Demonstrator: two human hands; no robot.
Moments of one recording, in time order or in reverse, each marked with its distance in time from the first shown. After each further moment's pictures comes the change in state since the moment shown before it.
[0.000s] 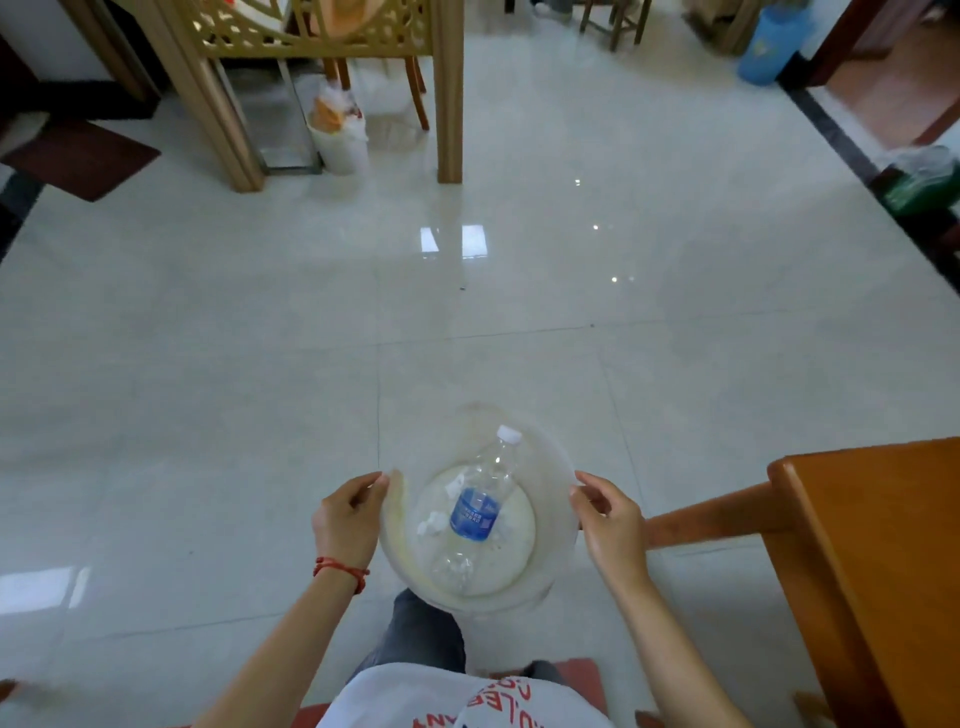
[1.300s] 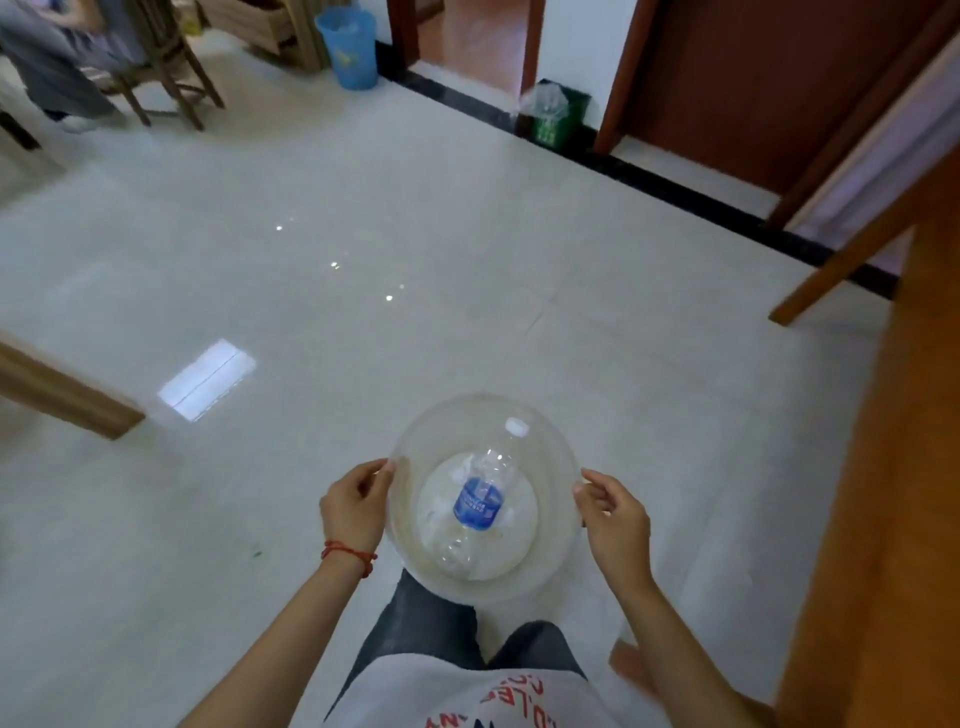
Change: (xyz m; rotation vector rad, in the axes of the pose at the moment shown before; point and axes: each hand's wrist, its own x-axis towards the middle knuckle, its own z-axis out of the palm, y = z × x) left_hand 0.286 0.451 0.470 0.262 -0.658 0.520; right_hand 0.448 -0.124 -0.167 0.305 0.754 0.289
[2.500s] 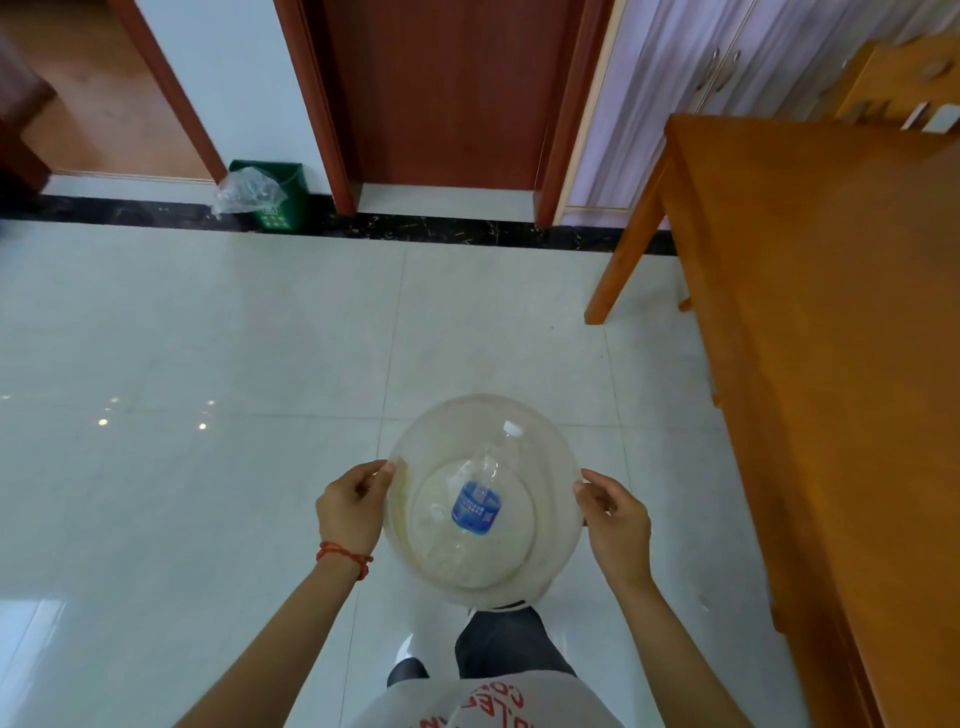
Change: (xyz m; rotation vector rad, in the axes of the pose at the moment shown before) left_hand 0.295 0.322 0.366 0.132 -0.532 0.306; right_hand 0.396 -0.108 -0.106 0.171 0.535 0.190
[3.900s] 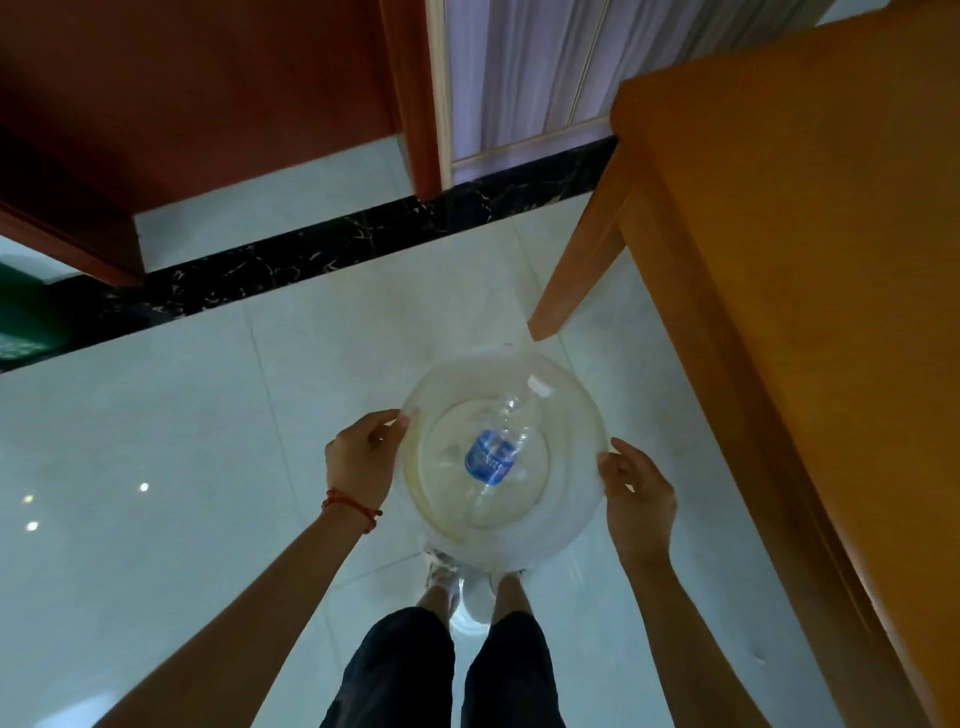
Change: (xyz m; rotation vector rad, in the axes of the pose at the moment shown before) left_hand 0.503 0.240 0.383 0.333 -0.405 0.120; right_hand 0.557 -0.060 0.056 0.010 0.383 0.305
